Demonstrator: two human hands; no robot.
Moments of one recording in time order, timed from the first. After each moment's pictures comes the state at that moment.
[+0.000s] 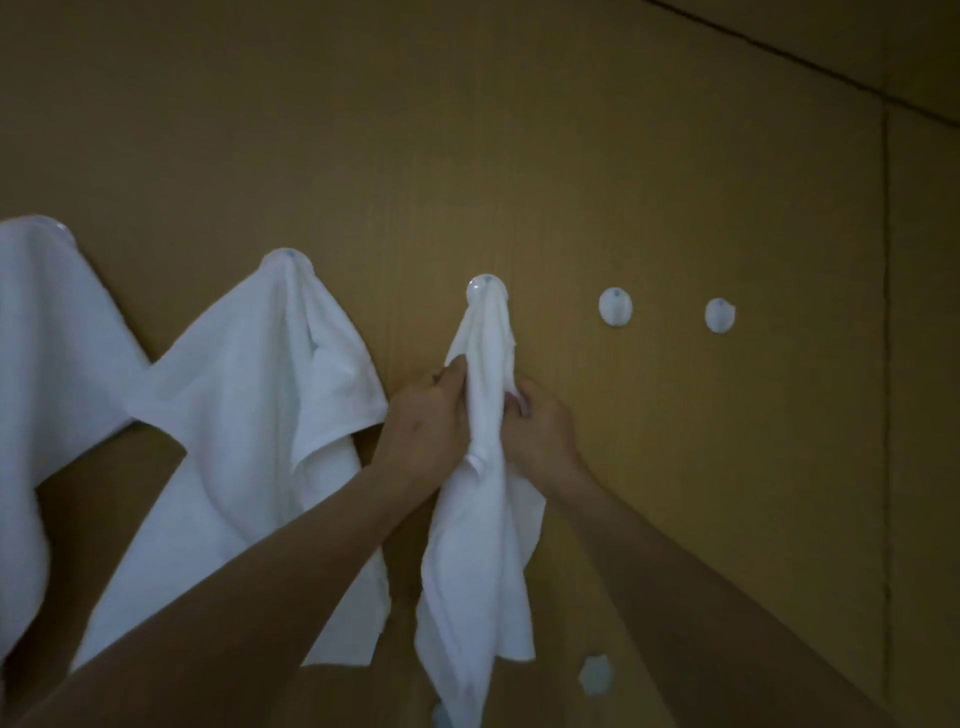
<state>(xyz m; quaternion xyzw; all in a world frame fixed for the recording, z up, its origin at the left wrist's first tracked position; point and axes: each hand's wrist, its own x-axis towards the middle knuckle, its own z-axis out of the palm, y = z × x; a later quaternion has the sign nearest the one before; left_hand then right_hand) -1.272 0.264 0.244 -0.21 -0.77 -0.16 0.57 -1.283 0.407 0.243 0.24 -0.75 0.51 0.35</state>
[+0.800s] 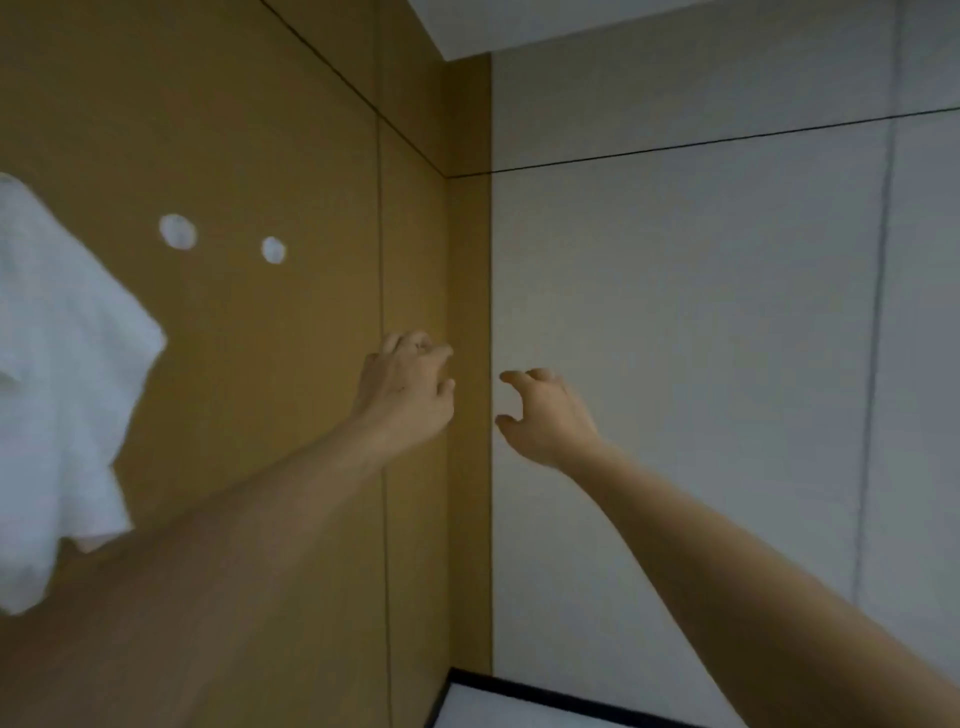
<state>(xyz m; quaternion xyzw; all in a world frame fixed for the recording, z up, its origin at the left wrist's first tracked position) -1.019 0.517 0.199 -0.49 -0.75 -0.25 0.37 -0.880 0.638 0.175 -0.28 -0.90 0.01 0.35</state>
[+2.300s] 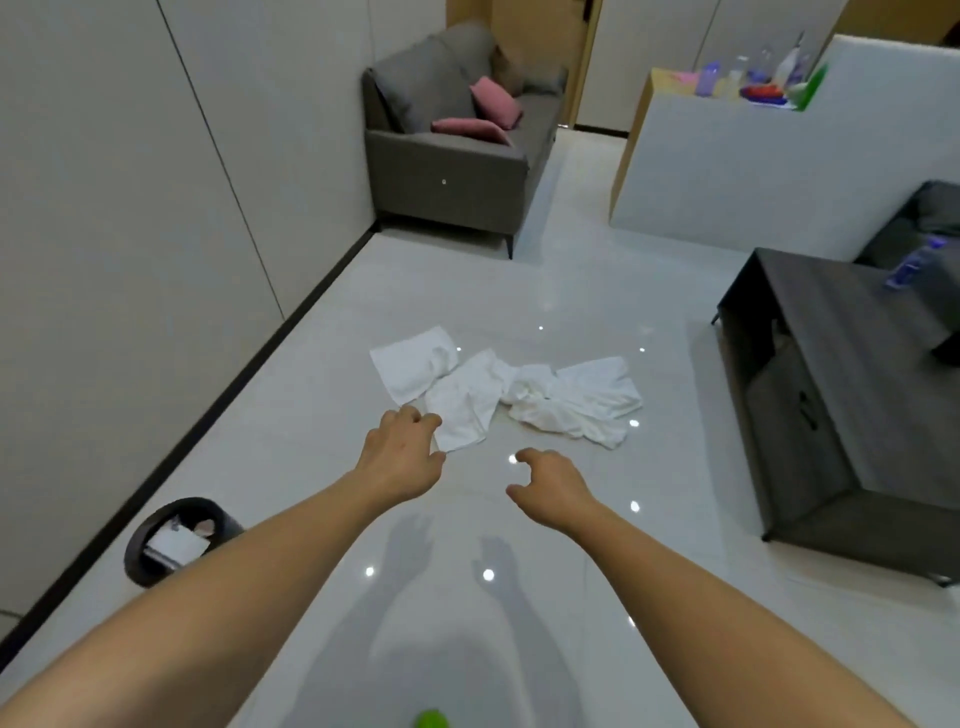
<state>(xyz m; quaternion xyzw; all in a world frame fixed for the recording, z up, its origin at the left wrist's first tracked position) 0.056 1.121 -0.236 -0.95 -0.26 0.06 -0.16 0.162 0.939 -0.251 -0.91 -0.28 0.26 0.15</state>
